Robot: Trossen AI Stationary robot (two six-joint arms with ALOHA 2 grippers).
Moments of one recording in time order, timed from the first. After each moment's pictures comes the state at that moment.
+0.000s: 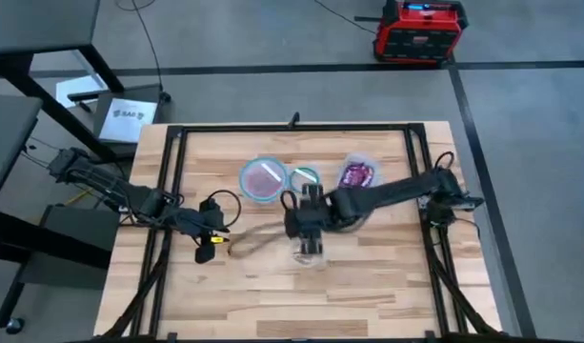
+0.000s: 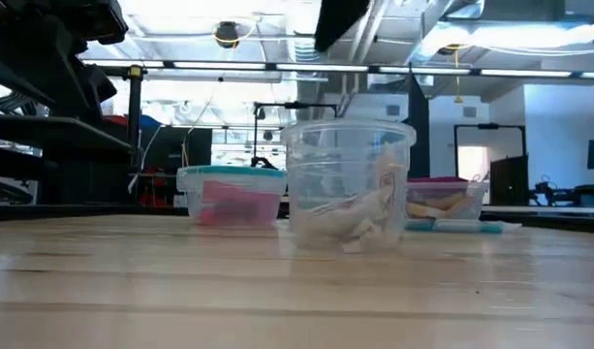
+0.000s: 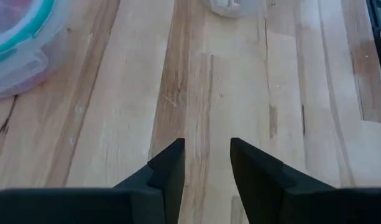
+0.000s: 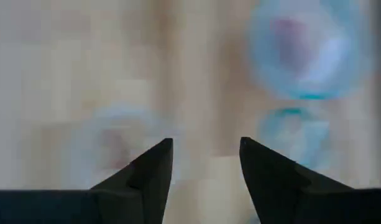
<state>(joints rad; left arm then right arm) -0.42 0.85 0.56 -0.44 -0.24 -0.49 0.19 1.96 1.90 -1.09 0.39 0.14</state>
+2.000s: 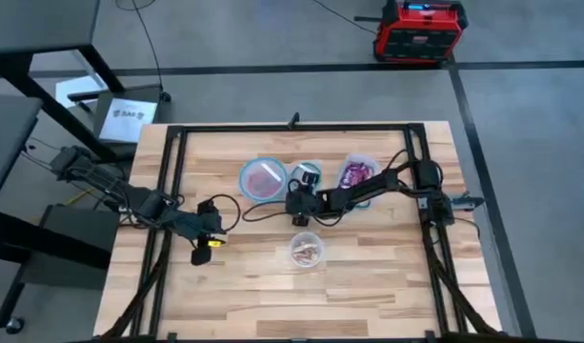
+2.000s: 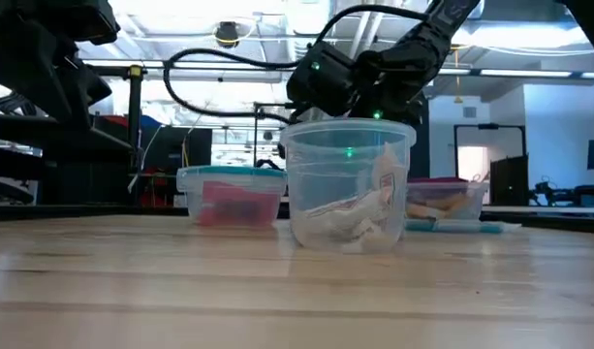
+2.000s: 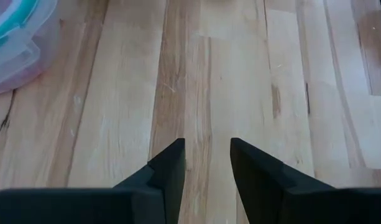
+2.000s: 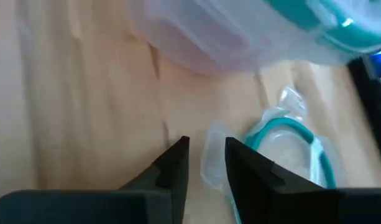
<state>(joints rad) -0.45 0.85 0.56 -0.48 -0.25 -0.47 0.00 2.08 1.16 -0.06 0.65 -0.13</state>
